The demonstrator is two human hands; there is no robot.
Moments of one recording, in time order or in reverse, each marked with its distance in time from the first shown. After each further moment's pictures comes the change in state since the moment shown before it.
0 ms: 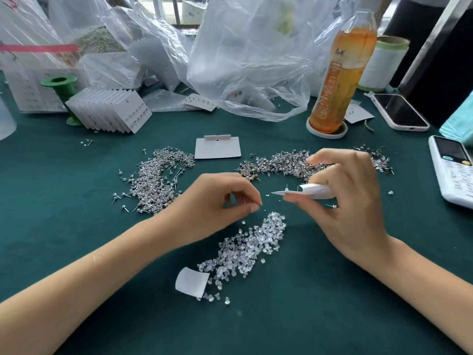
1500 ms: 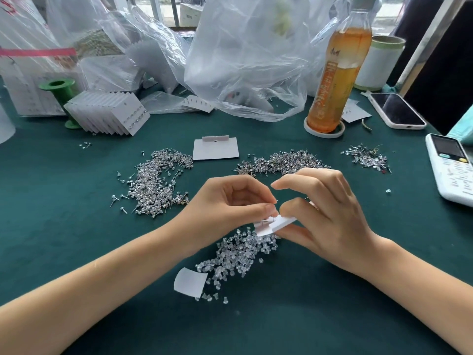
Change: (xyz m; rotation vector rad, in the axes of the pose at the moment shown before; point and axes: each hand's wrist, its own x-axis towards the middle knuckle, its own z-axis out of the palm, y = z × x) left_hand -0.002 0.024 0.014 -0.743 0.006 -0.256; right_hand -0.003 -0.010 0.001 -0.011 -0.109 -0.404
